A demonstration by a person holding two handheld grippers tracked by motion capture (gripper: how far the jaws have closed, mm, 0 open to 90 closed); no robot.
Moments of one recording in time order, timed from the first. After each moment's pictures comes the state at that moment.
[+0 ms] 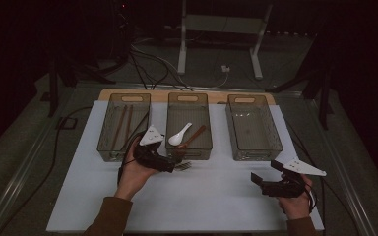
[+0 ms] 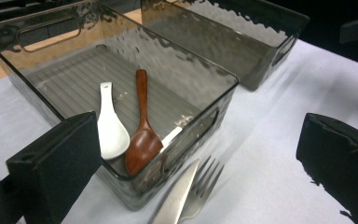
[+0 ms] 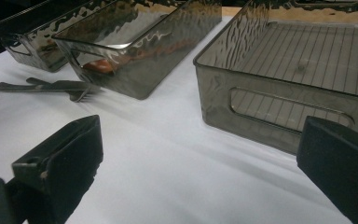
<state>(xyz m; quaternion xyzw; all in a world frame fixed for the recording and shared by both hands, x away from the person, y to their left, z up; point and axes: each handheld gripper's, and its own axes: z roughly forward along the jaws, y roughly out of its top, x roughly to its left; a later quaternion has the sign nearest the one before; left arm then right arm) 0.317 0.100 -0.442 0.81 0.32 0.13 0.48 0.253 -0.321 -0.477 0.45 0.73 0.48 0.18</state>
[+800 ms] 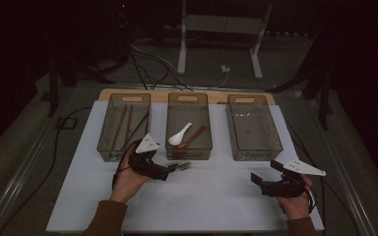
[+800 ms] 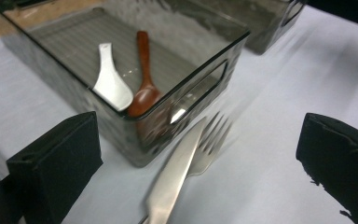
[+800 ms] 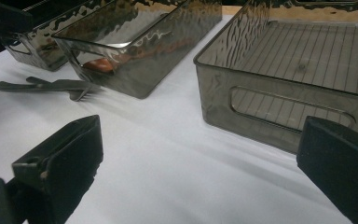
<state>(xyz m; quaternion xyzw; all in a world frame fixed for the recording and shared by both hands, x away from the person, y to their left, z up) 0.315 0.117 -0.468 0.83 0.33 0.11 0.44 0.253 -0.320 -0.477 0.45 0.73 0.48 0.18</state>
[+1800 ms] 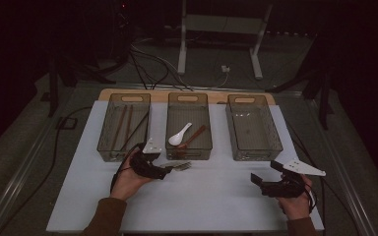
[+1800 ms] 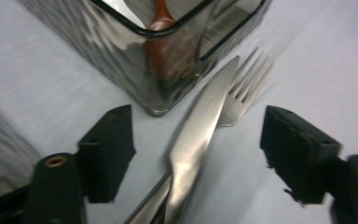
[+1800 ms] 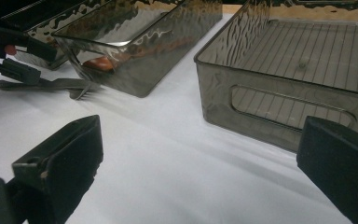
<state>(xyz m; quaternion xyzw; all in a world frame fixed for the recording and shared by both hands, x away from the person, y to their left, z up) 0.325 0.115 -0.500 0.86 0.33 0.10 0.36 0.252 -0.321 -0.478 0.45 0.73 0.48 0.18</state>
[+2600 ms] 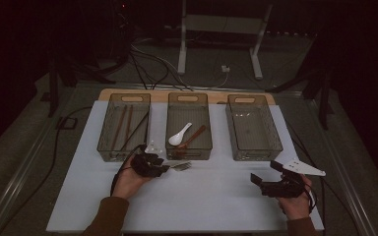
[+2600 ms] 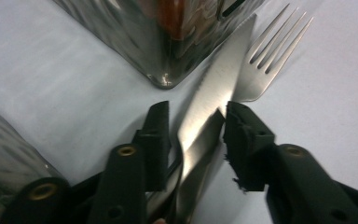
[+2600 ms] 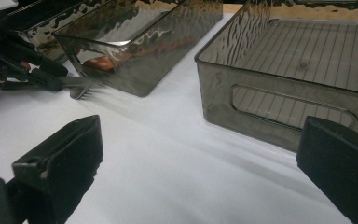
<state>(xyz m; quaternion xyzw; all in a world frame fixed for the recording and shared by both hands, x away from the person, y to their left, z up) 0.336 0.117 -0.519 0.88 0.34 0.08 0.33 0.253 -0.320 -0.478 0.45 0.73 0.48 0.18</state>
